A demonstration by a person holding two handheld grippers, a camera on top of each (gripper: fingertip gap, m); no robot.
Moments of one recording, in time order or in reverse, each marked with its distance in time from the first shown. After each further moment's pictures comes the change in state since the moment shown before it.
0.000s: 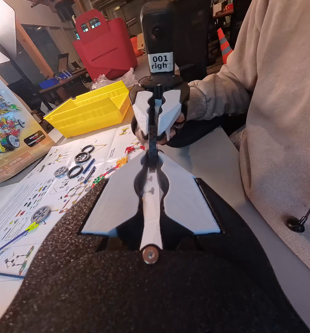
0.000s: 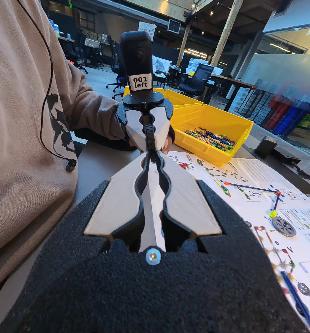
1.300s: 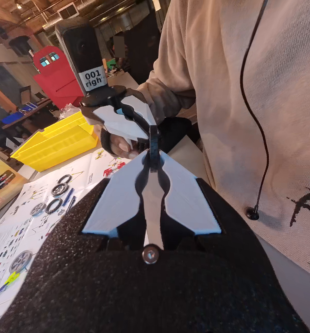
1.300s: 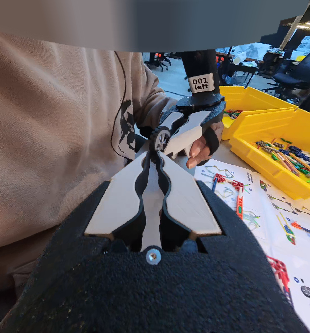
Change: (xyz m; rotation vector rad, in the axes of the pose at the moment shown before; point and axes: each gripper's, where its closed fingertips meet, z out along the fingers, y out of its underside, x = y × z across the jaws) left arm 0.036 -0.023 -0.006 0.083 0.196 0.104; right arm -0.044 -0.022 -0.001 -0.050 -0.475 0.037
